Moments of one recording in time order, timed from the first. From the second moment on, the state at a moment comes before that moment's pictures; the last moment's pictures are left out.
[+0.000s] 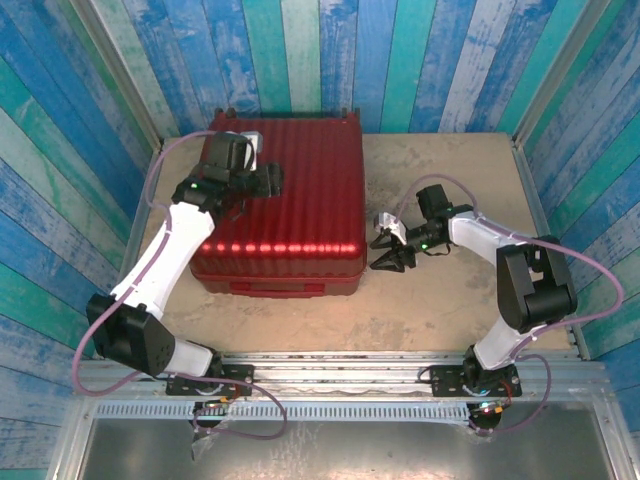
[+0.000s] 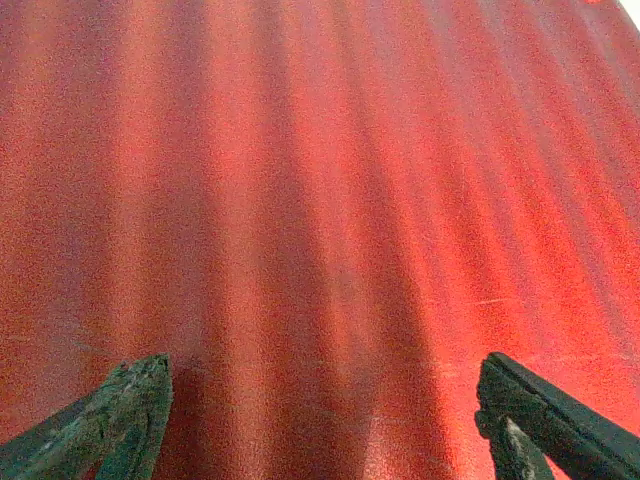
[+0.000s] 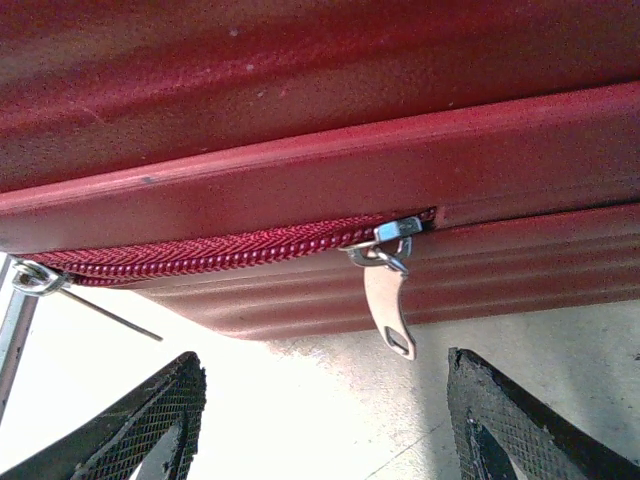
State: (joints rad) left arm -0.33 1.41 1.35 -0.61 0.03 -0.28; right arm 0.27 1.67 0.98 -0.58 -0.94 -0.95
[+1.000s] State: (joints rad) left arm -0.32 1.39 1.25 -0.46 0.03 -0.28; right arm 0.31 1.72 1.09 -0.62 -0.88 -0.96
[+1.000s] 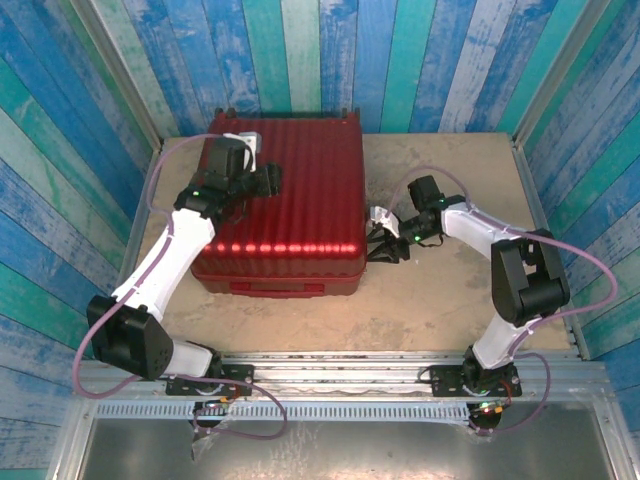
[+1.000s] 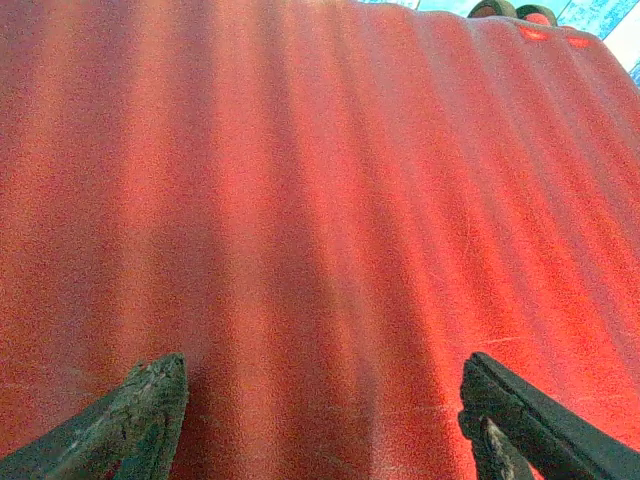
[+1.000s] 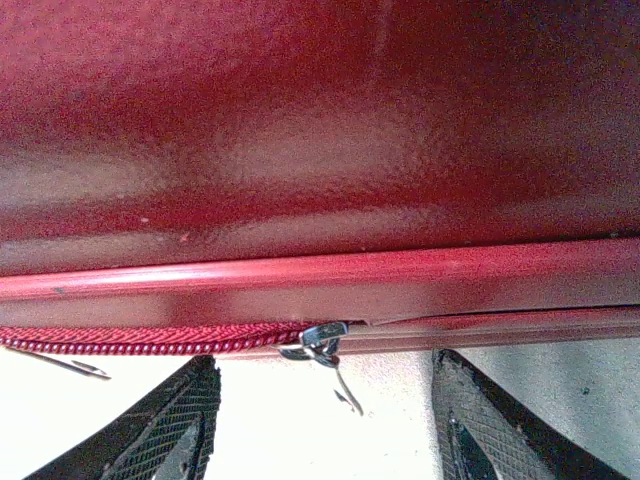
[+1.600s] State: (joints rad) left arm -0.30 1.37 1.17 -0.32 0.05 -0.30; right arm 0.32 1.72 1.10 -0.65 -0.87 -0.97
